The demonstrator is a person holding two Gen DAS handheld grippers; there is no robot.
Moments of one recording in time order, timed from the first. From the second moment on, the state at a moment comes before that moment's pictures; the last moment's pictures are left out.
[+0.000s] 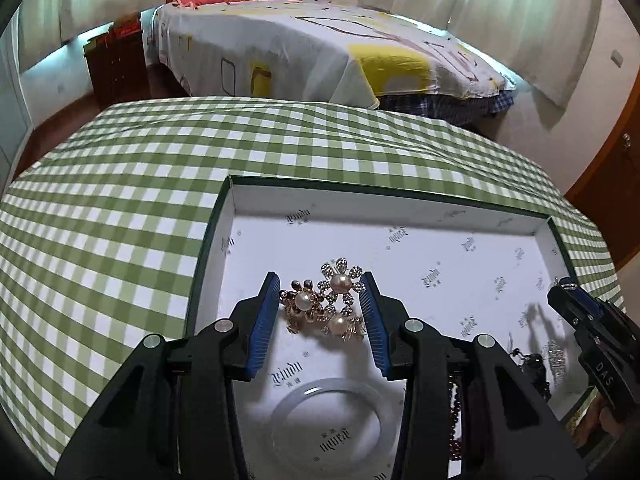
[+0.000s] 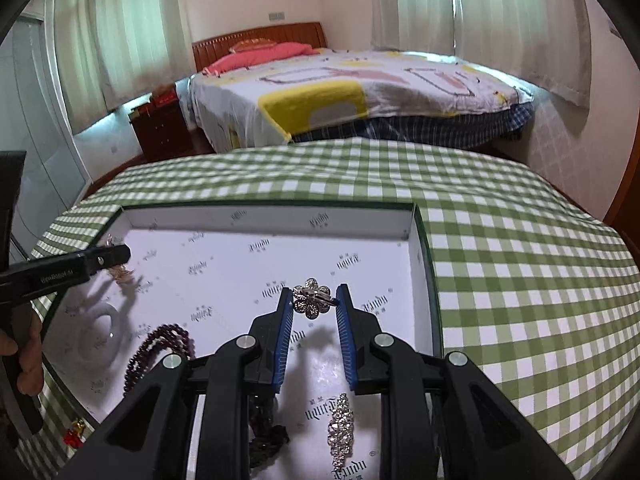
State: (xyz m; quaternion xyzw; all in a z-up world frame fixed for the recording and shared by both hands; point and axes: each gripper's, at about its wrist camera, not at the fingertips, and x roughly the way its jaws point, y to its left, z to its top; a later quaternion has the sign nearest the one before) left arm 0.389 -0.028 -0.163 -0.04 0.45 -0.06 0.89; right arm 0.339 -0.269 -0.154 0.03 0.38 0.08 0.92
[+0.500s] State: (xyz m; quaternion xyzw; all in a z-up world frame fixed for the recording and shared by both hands) left arm 0.402 -0.048 -0.166 -0.02 0.46 -0.06 0.89; right arm 0.350 -0.268 -0.167 0.03 0.41 0.08 0.91
